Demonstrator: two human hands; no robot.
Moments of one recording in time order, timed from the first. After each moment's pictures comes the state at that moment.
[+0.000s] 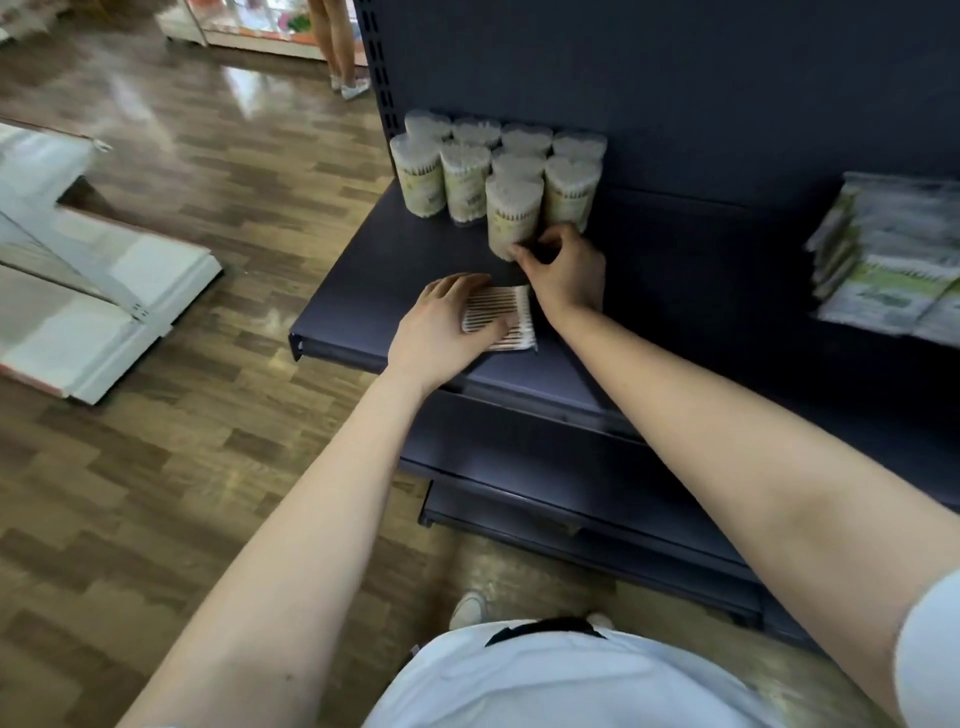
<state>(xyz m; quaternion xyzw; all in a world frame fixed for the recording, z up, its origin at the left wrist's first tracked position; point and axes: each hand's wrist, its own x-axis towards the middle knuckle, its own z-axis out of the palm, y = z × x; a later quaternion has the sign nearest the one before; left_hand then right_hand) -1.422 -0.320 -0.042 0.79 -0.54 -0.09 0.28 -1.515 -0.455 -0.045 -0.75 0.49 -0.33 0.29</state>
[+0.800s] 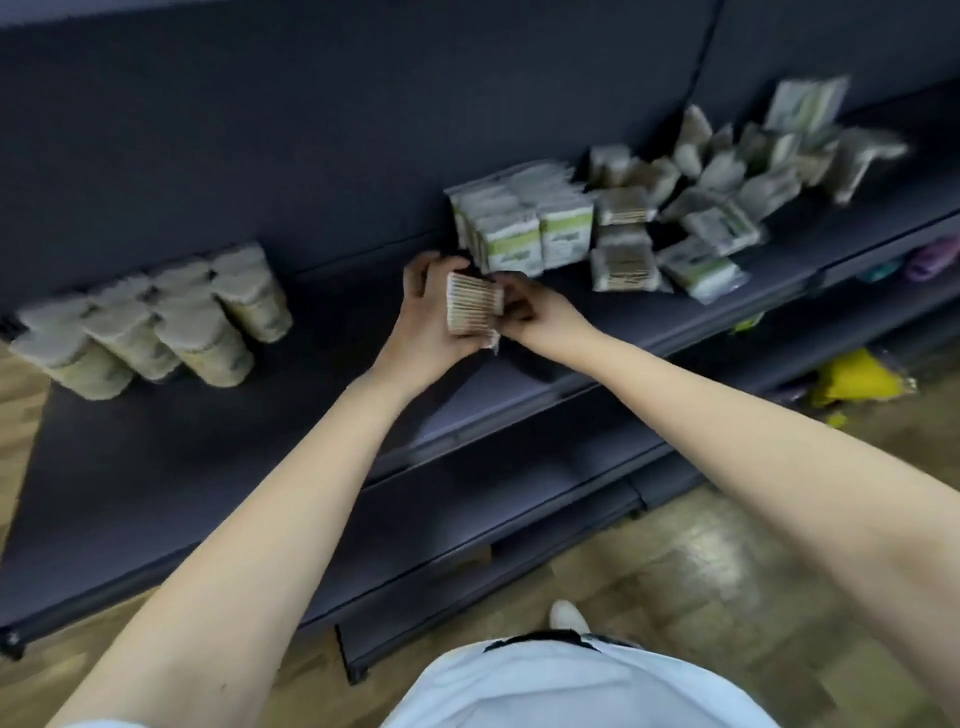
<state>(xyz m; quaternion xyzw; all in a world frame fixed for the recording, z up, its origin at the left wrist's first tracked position) -1.595 -0.423 0.002 0.50 -0.78 -0.22 0.31 -1.762 -0.434 -0.008 -0.69 0.58 -0.28 0.33</state>
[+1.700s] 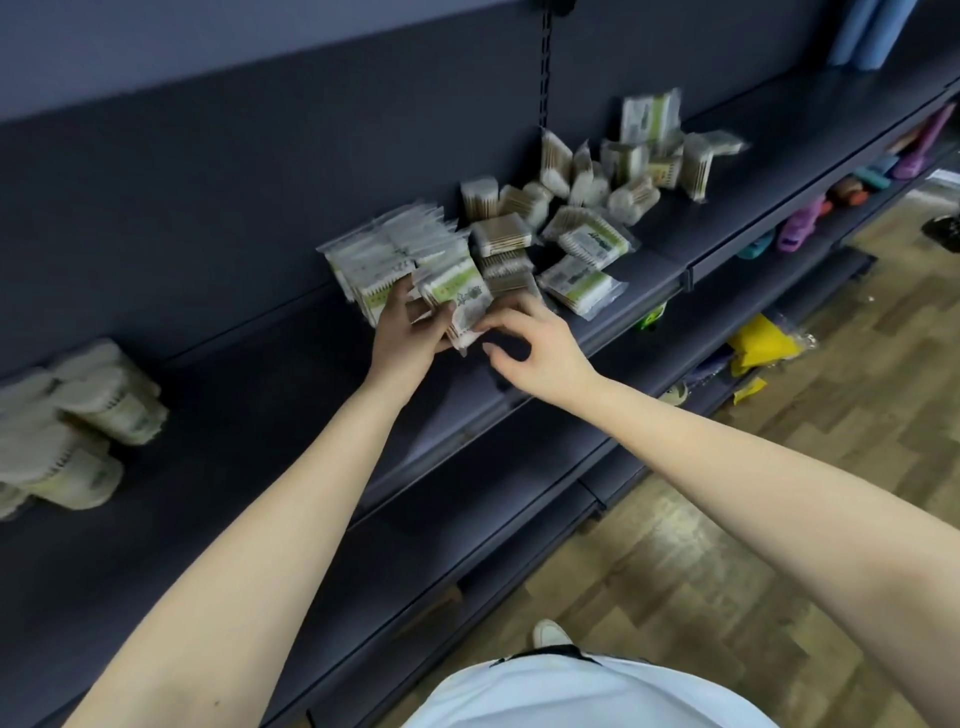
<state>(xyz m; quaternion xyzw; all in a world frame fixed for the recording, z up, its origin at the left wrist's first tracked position) -1.710 -0.453 0.007 0.45 -0.59 -0.51 0.43 -1.865 -0.401 -0.026 -0.70 0.55 -0.45 0.09</state>
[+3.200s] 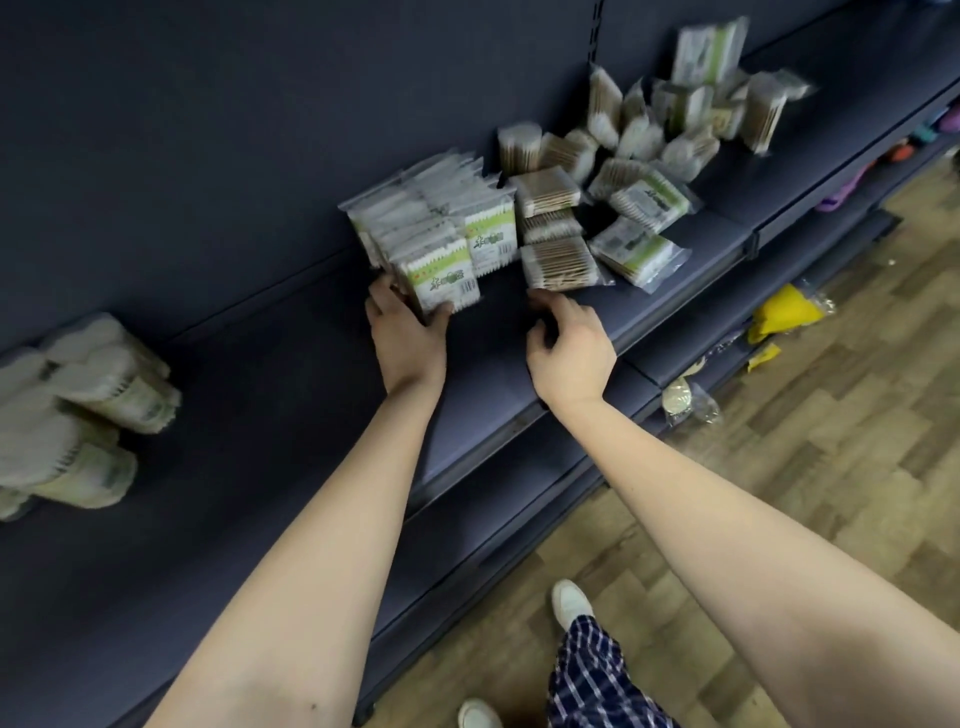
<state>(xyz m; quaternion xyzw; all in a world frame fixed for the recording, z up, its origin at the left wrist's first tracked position) -1.680 -0.488 -0.044 0.60 -0.60 -0.26 0.45 -1.810 -0.420 -0.063 -0.48 0.76 -0.43 0.00</state>
